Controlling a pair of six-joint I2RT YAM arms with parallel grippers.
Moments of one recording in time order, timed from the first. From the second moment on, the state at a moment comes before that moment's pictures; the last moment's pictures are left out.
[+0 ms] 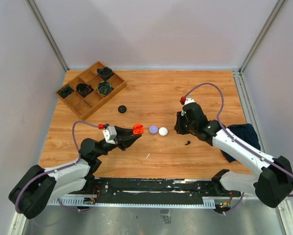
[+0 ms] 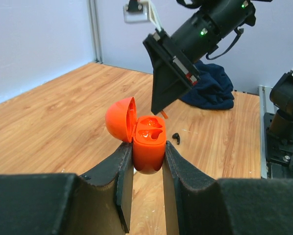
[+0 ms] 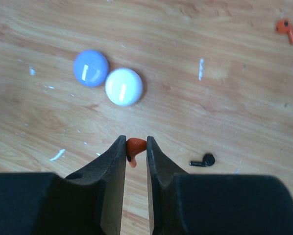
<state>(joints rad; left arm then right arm) -0.60 0.97 0.07 1.22 0.50 -0.17 0.63 1.18 0.82 -0.45 0.10 0.40</state>
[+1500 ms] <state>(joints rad) -0.60 1.12 0.14 1.47 0.54 -0.08 0.93 1.06 0.82 0.27 -0.21 0.10</state>
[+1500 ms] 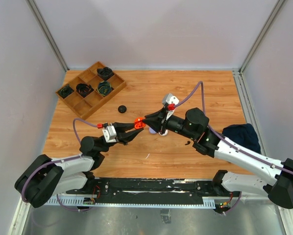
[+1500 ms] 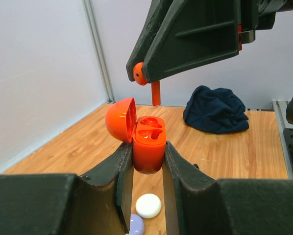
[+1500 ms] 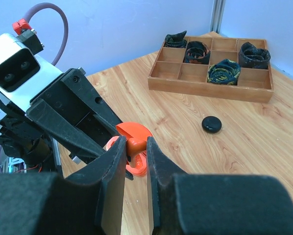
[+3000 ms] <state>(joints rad) -0.60 1.14 0.14 1.52 0.51 -0.18 0.99 1.11 0.82 0.34 -0.17 0.08</state>
